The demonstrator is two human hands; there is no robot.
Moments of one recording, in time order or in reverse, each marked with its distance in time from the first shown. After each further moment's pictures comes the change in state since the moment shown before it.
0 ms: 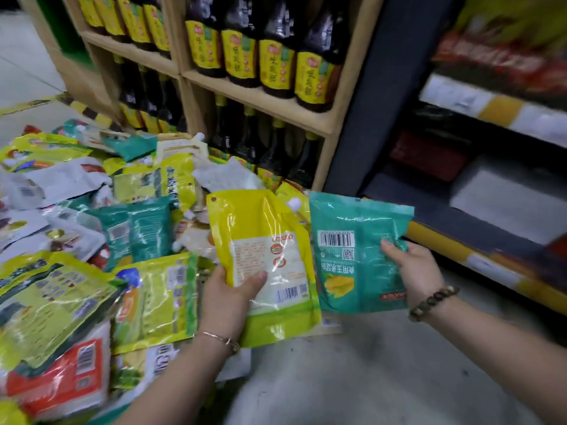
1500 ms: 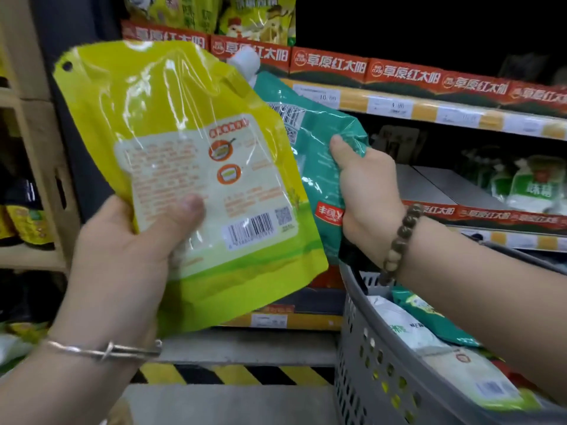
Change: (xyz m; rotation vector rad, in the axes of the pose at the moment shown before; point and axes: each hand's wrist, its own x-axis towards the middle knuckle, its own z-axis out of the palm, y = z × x) left_hand -0.180 0.249 0.203 -0.444 -0.463 0.508; right_hand -0.126 -0.238 -0.242 0.284 0.549 -0.695
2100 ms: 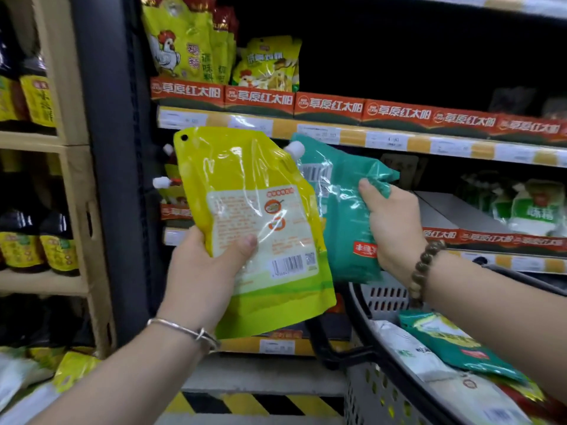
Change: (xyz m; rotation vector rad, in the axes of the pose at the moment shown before) left_hand 0.005 -0.010 0.025 0.134 -0.130 -0.004; right_hand 0.010 -0.002 -0.041 -0.182 0.017 -0.085
